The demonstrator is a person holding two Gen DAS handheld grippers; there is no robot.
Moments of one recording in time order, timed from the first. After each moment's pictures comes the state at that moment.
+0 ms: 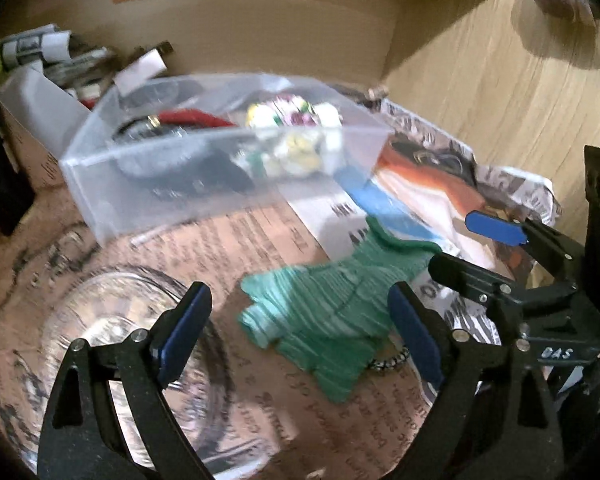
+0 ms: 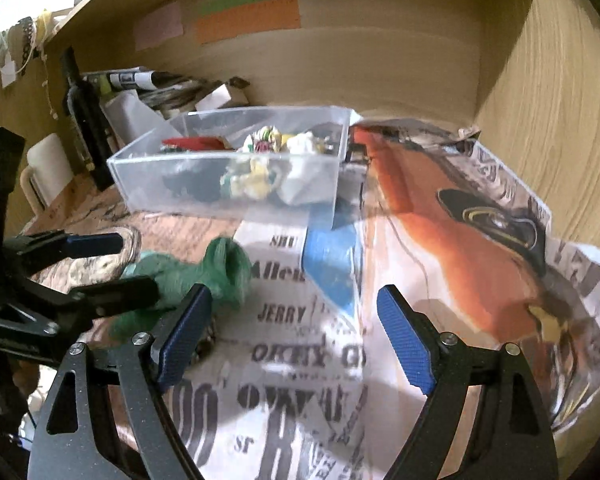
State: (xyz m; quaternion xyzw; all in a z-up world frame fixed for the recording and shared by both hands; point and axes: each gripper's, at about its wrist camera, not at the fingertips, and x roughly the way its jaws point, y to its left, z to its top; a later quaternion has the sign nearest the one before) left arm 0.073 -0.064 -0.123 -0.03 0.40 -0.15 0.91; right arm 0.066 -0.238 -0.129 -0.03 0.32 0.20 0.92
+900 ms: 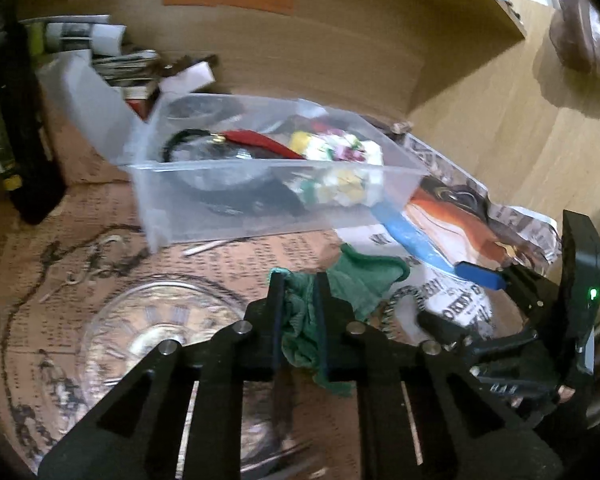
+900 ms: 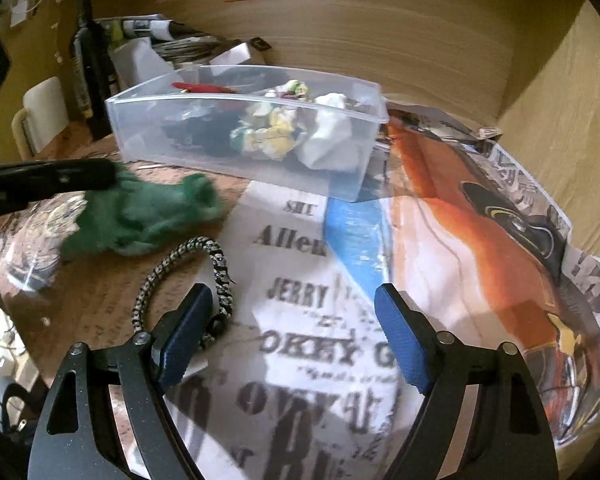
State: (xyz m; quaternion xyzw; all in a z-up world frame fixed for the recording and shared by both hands) left arm 0.067 -0.012 -0.111 -0.08 0.36 -0.12 0.92; right arm 0.075 -0.214 -0.157 -0.10 0.34 0.19 0.92
